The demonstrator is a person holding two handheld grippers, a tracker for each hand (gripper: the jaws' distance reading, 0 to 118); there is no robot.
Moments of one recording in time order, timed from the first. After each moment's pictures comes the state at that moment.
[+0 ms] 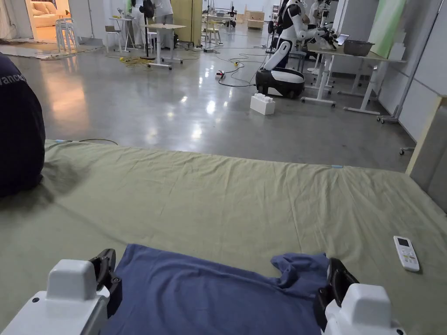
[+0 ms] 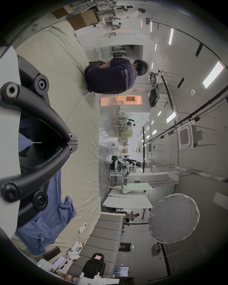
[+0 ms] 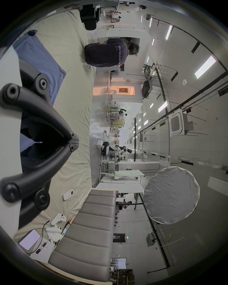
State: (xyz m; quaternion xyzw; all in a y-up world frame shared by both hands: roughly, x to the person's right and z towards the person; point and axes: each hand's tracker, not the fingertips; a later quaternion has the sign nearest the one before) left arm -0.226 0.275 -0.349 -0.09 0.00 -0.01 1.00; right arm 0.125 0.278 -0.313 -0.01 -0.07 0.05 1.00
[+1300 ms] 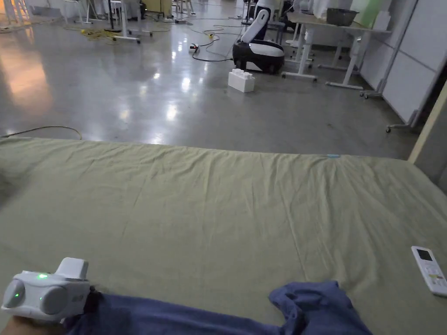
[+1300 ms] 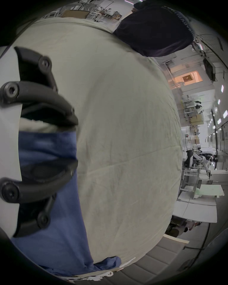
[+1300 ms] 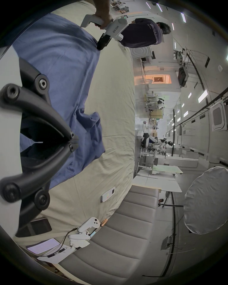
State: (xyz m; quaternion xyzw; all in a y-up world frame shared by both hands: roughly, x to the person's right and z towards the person) left arm -0.258 0.095 -0.723 -0.45 -0.05 -0.07 0.89; right arm 0.189 0.168 -0.438 -0.25 -0.12 0.03 0.96
